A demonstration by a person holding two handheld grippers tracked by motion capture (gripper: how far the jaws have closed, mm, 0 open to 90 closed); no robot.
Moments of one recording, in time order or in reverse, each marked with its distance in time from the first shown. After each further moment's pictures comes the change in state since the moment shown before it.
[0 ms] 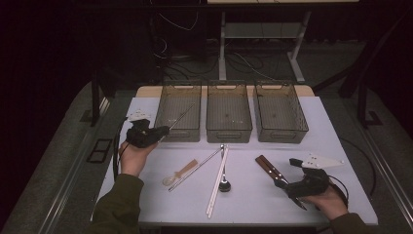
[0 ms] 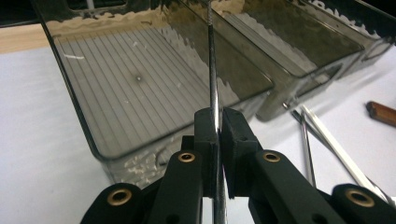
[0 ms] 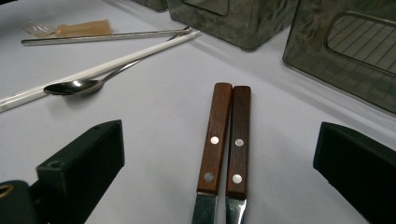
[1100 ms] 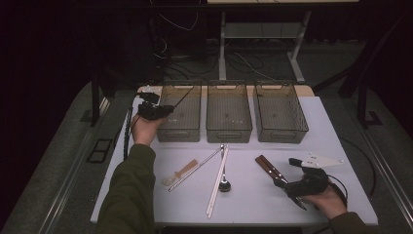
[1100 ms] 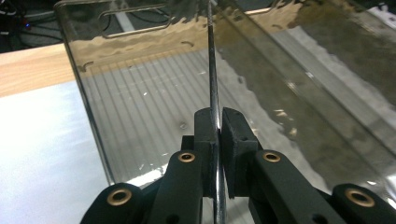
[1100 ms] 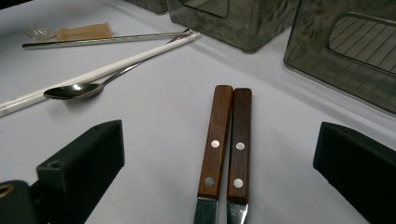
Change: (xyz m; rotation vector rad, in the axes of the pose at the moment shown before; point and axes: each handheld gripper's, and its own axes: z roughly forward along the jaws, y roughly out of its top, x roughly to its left) left arm 0.042 0.054 0.066 0.071 0.098 -0.038; right arm -0.001 0.000 0.001 -0.008 0.004 0.006
